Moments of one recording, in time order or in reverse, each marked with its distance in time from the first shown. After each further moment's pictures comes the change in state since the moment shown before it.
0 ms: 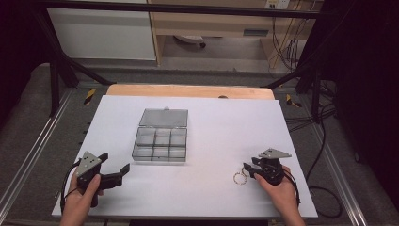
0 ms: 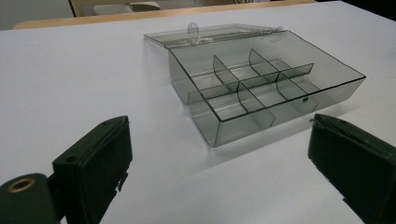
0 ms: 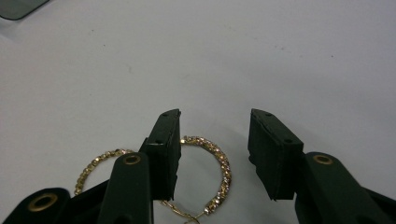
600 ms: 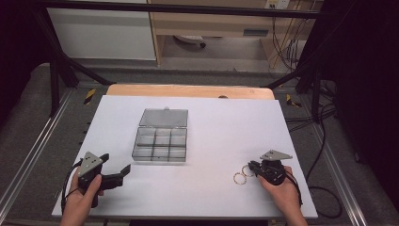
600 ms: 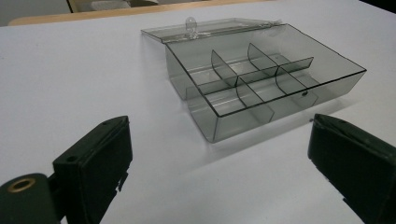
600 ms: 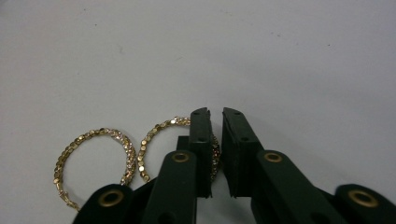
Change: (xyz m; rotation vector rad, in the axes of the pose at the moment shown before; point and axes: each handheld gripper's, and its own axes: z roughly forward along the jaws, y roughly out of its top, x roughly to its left) left arm -0.001 -0.001 0.002 0.015 0.000 0.009; right arm -0.007 -0.008 0.000 0.016 0.008 -0.046
